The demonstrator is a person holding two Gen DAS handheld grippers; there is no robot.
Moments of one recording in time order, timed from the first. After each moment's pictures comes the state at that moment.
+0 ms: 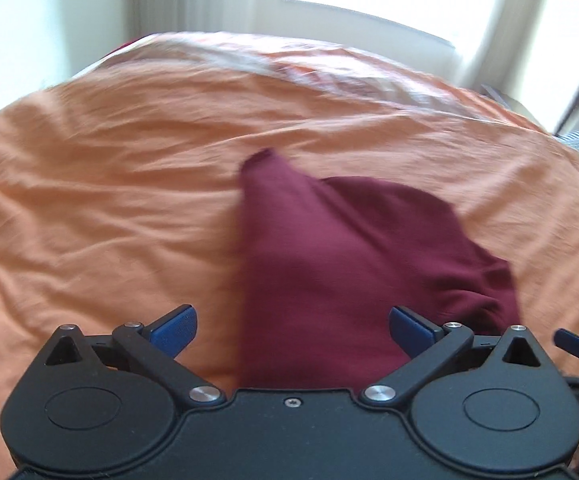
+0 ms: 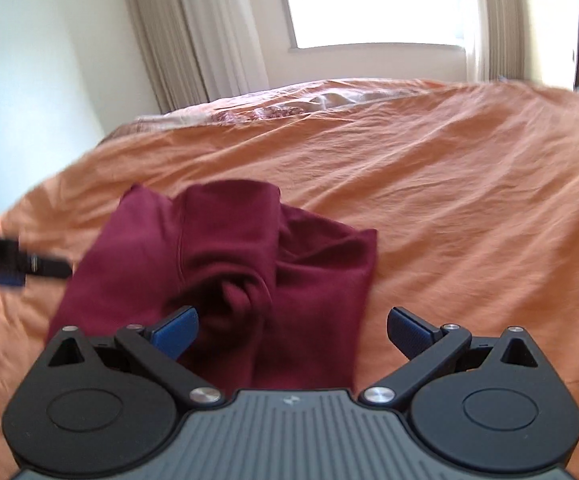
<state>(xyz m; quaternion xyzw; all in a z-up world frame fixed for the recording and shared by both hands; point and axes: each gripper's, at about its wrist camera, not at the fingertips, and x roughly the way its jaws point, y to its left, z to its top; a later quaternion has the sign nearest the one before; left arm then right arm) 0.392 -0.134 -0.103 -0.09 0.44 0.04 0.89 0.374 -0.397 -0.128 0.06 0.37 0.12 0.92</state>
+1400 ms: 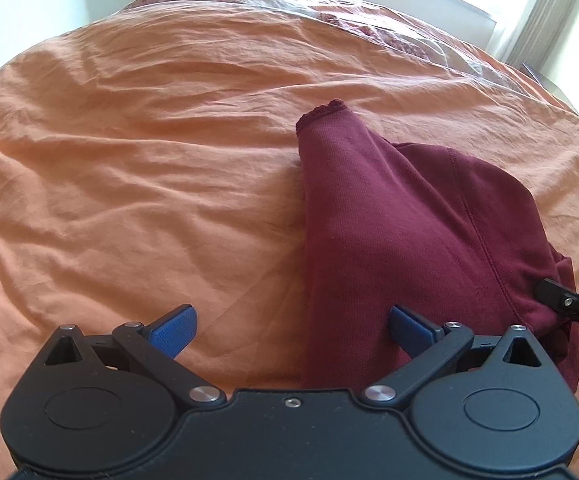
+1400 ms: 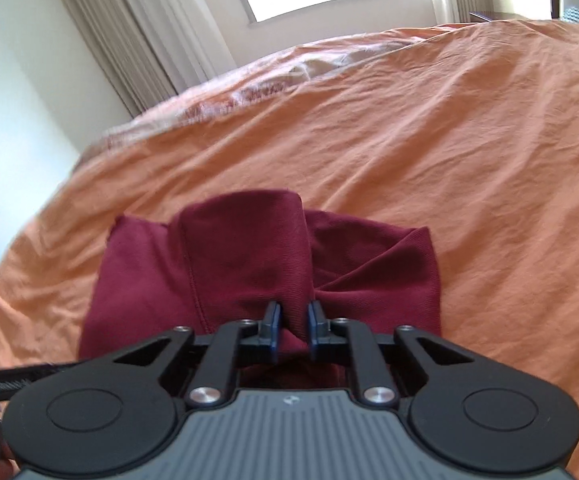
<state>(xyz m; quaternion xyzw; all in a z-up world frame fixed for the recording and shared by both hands) 0.422 -0.098 -0.139 -0.10 0.50 0.06 0.86 0.433 -0.370 -0.138 0.15 0.42 0.09 0.89</state>
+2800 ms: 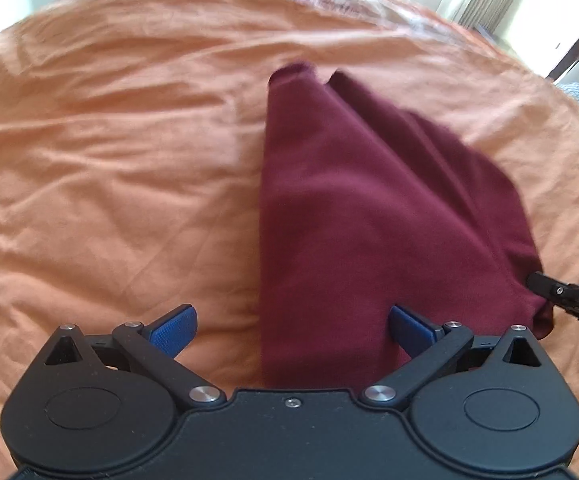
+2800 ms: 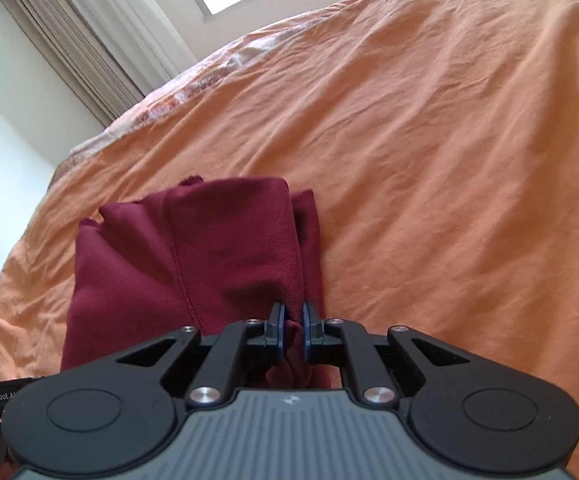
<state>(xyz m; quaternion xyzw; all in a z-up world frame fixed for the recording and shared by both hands) 0.418 -0.129 -0.152 -0.10 0.54 -0.02 0.84 0.413 -0.437 -0.155 0.20 0.46 0.06 0.87</state>
